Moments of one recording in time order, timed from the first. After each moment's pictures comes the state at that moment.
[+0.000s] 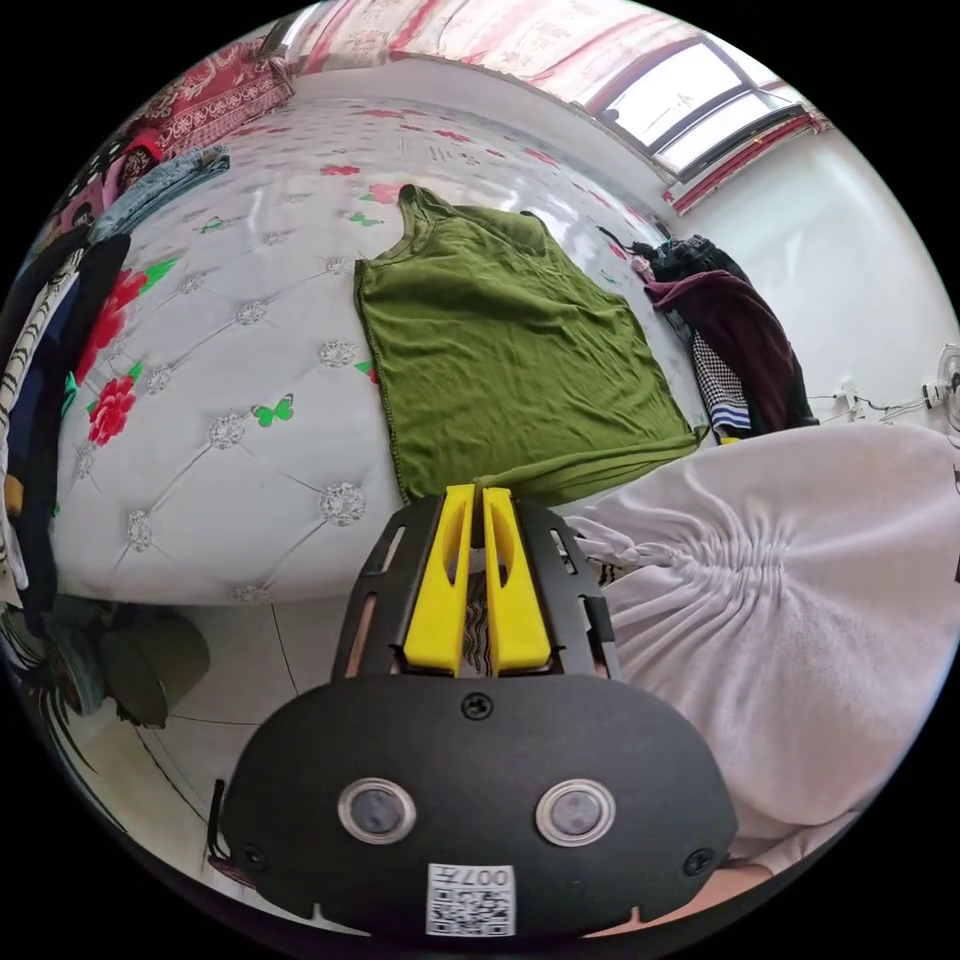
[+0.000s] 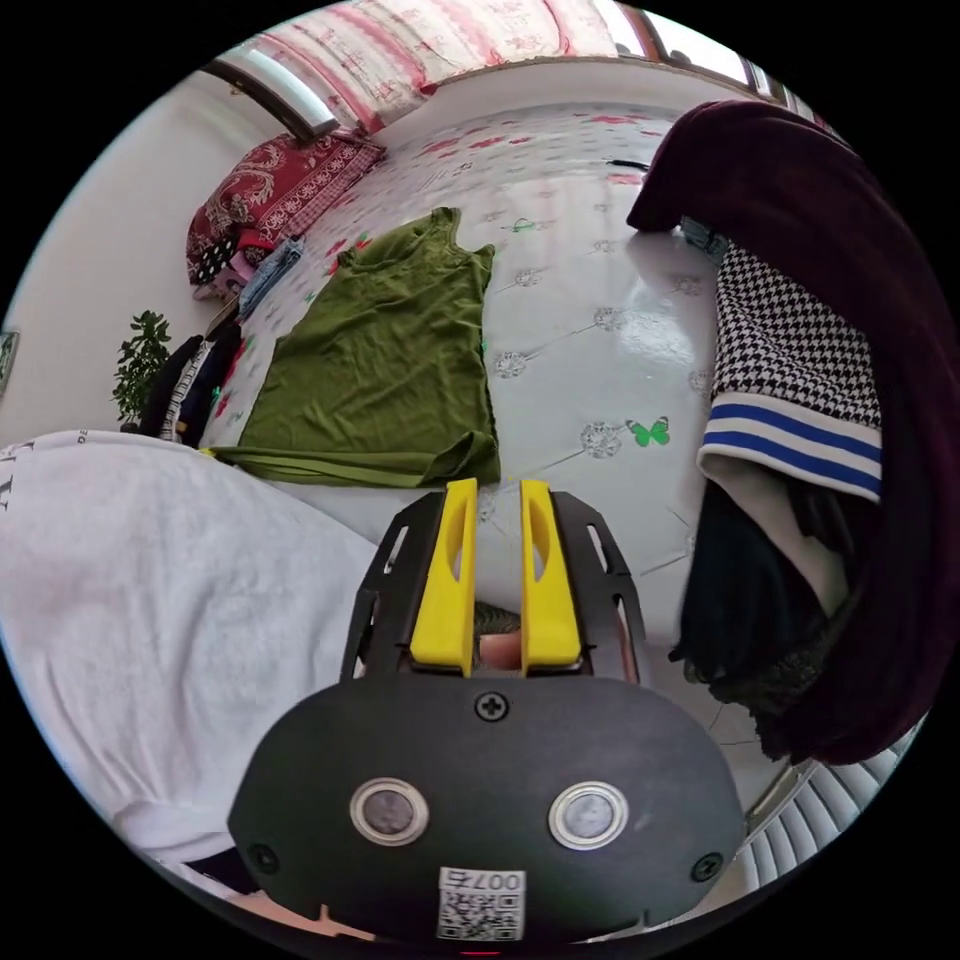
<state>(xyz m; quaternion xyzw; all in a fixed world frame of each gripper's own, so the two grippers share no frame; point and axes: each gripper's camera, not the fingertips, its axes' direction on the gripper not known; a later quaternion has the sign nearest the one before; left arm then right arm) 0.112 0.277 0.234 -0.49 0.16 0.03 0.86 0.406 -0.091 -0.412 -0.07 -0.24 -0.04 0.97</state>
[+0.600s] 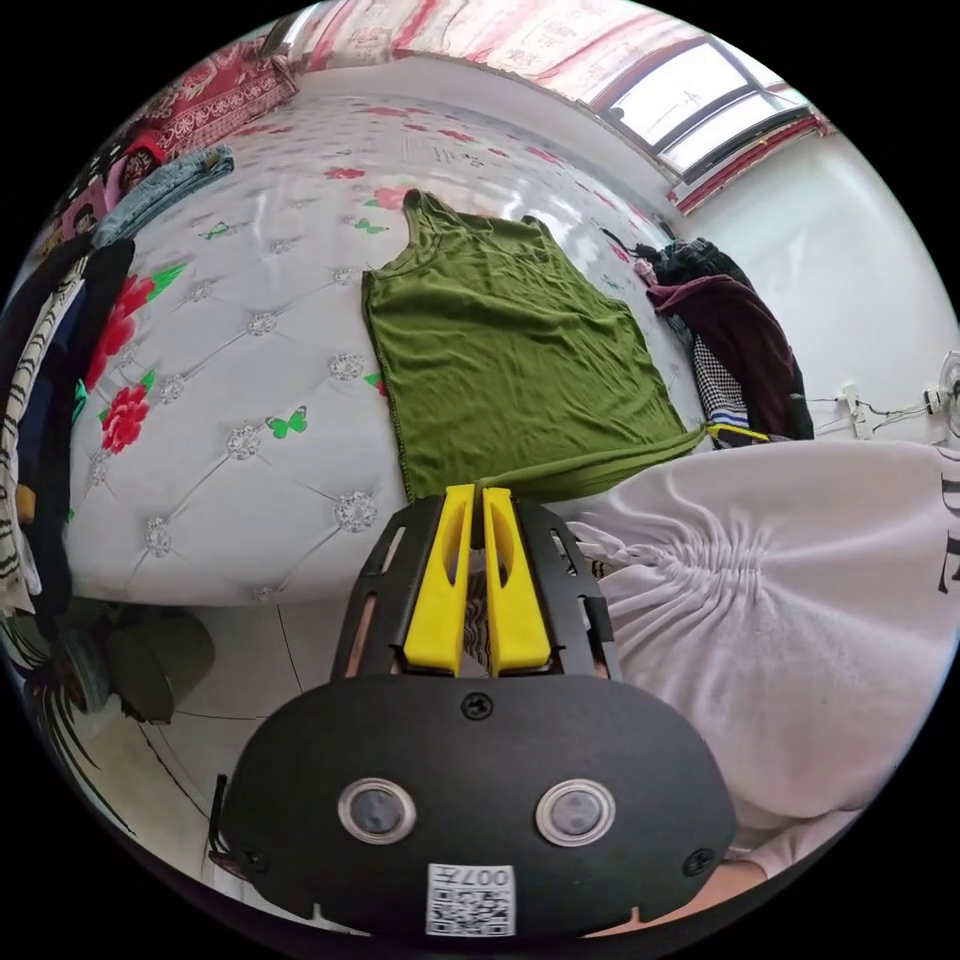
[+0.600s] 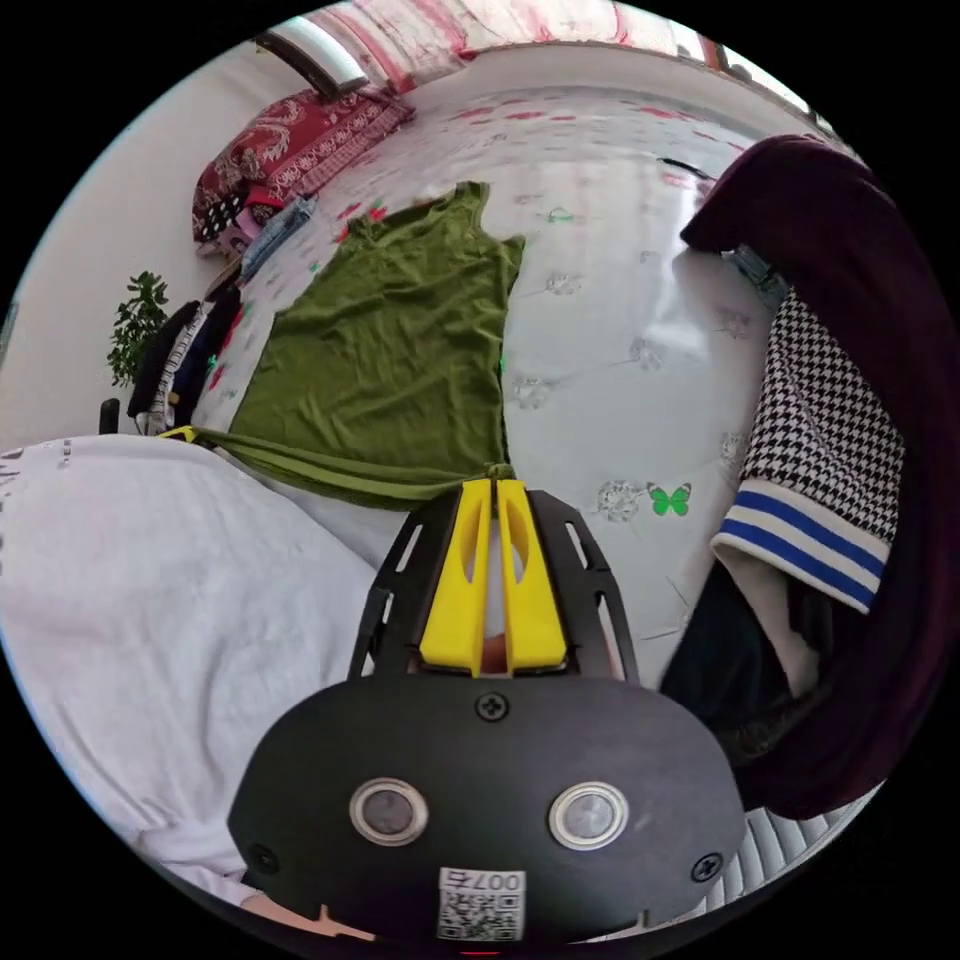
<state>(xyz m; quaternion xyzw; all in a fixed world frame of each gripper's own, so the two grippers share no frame) 0.113 0.230 0.221 -0.47 0.16 0.03 0.87 0.360 -0.126 -0.460 -0.05 -0.26 -0.07 0.96</state>
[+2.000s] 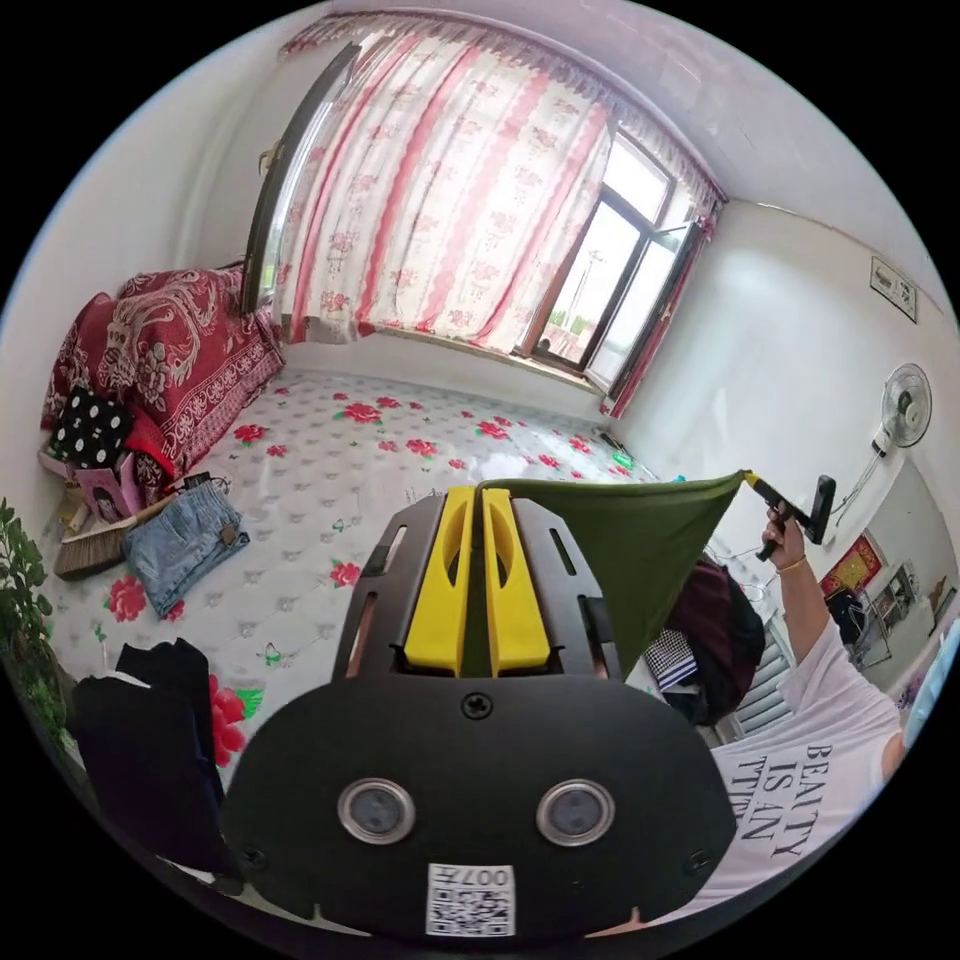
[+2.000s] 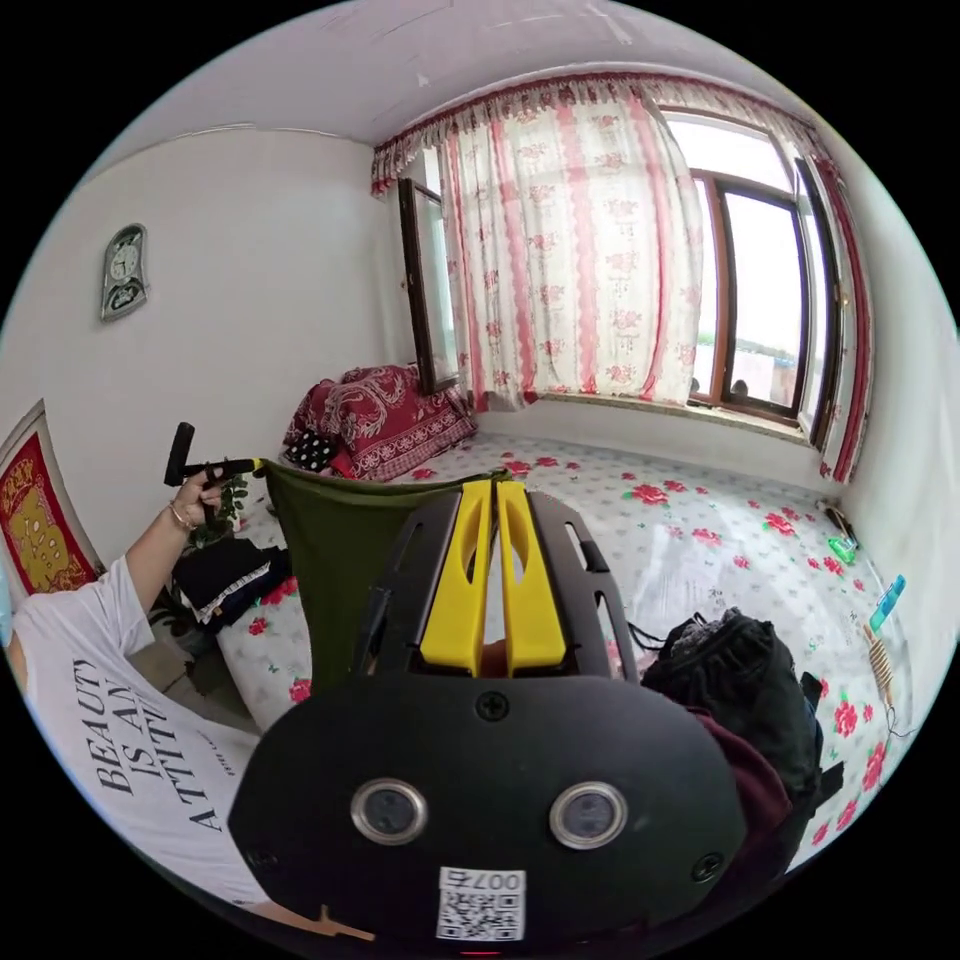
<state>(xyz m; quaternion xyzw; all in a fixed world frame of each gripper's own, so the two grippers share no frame) 0.133 -0.176 0.210 -0.15 0.19 0.05 0.97 0.378 -0.292 -0.982 0.36 -0.25 -0.13 0.89</state>
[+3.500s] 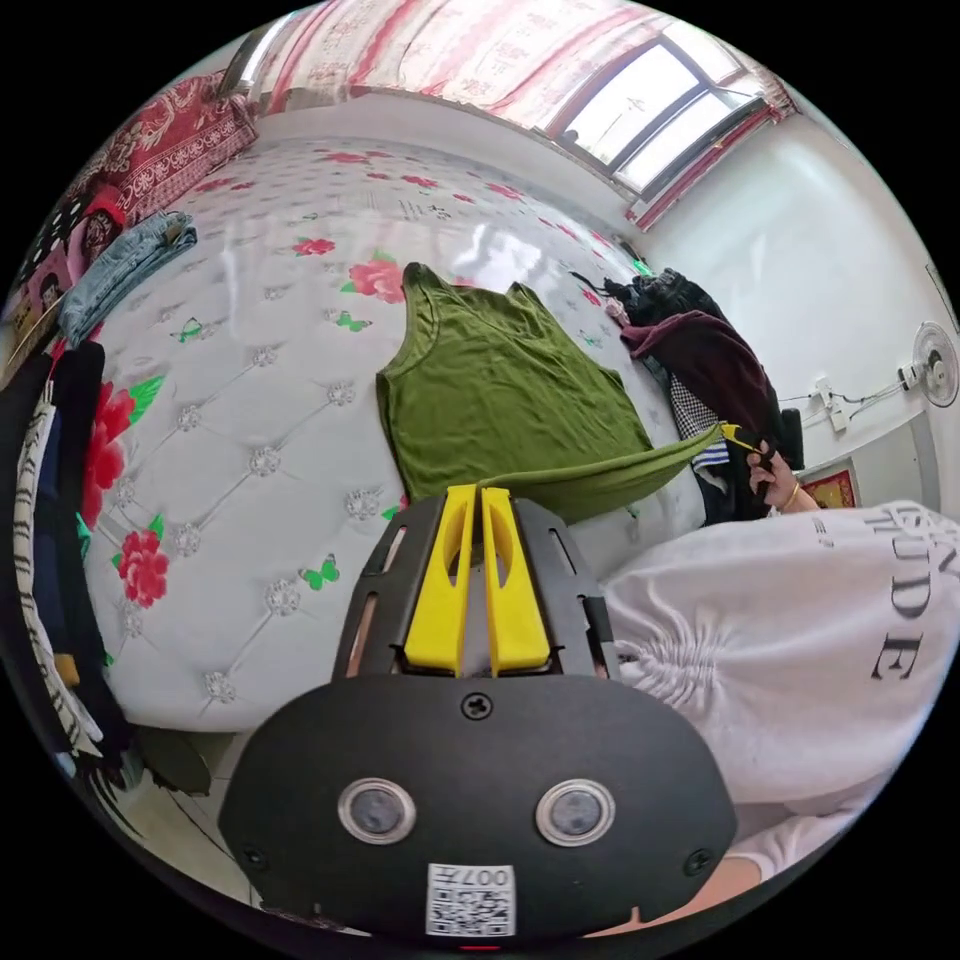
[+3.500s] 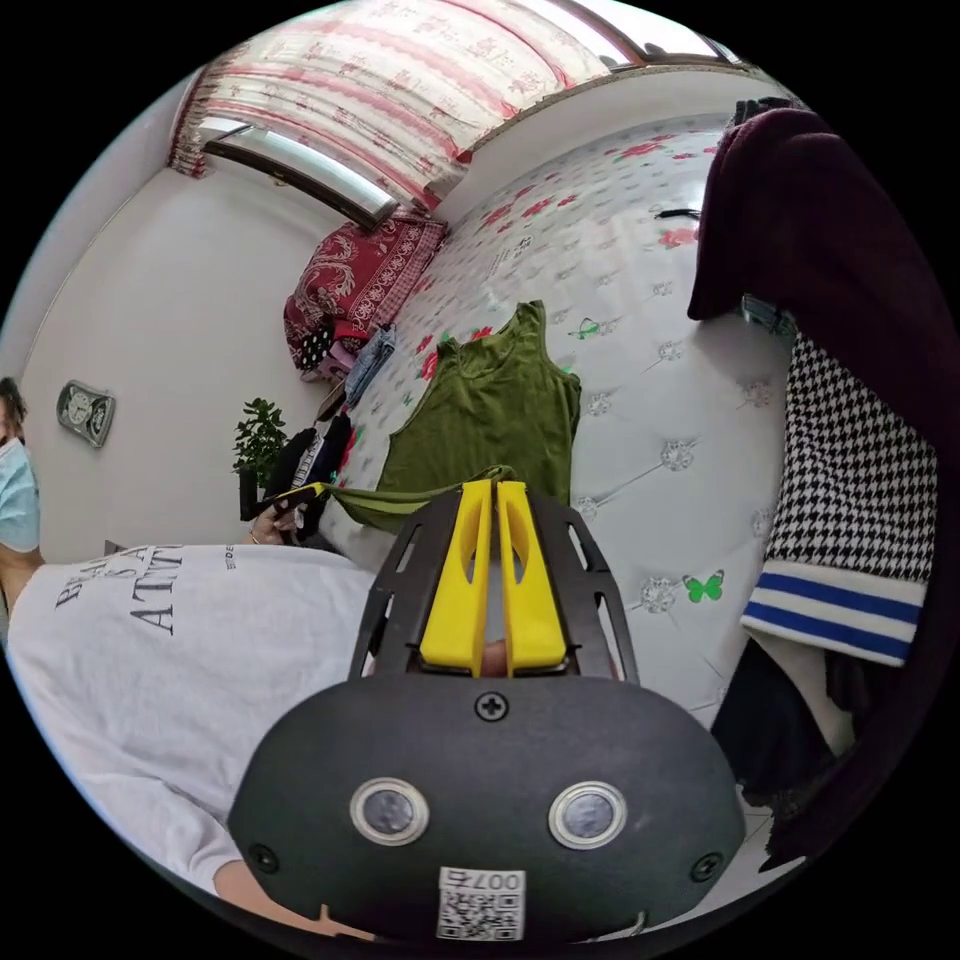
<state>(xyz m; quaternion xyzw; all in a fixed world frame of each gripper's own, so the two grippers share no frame) 0.046 0.212 0.381 -0.45 0.19 0.03 0.87 0.583 -0.164 -0.431 -0.01 -0.41 0.02 0.91</state>
